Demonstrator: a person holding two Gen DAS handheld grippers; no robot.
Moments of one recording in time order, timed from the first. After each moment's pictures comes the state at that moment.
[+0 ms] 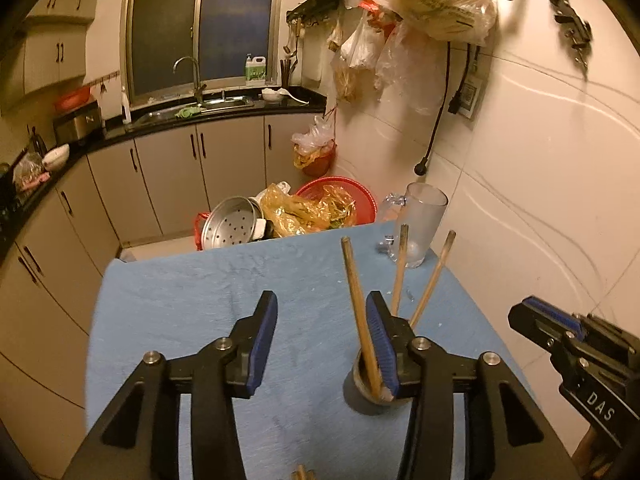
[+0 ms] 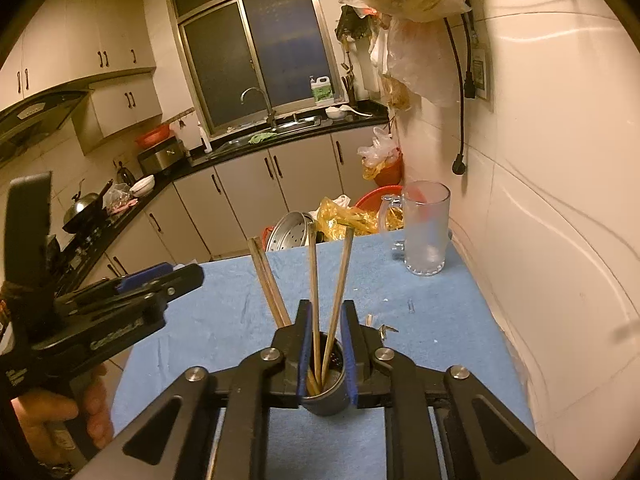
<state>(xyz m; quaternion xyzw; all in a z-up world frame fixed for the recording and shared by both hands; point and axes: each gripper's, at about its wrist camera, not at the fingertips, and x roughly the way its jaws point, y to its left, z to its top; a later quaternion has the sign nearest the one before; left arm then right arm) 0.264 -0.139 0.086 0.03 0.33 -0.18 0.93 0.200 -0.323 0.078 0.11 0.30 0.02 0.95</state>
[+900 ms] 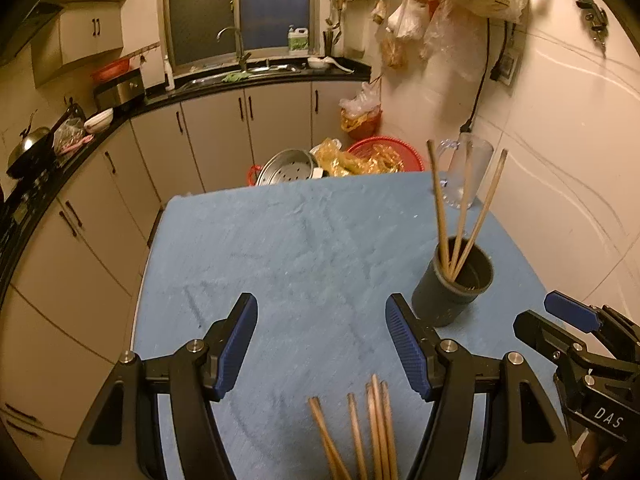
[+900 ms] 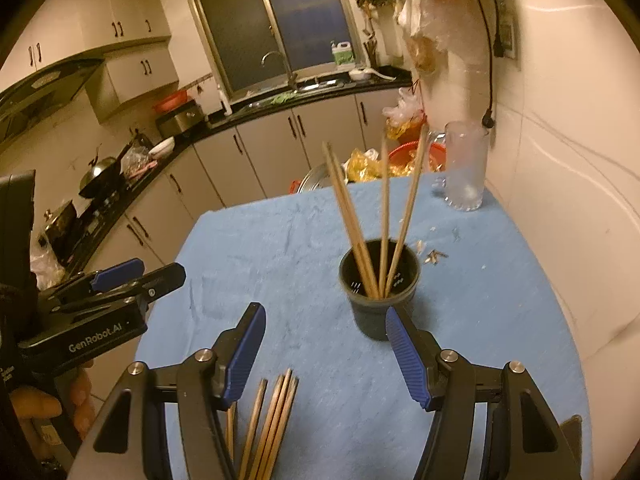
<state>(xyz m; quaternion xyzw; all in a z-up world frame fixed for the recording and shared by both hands) 0.210 -0.058 0.043 0.03 0.38 -0.11 0.92 0.155 -0.251 0.033 0.11 0.36 0.06 0.92</state>
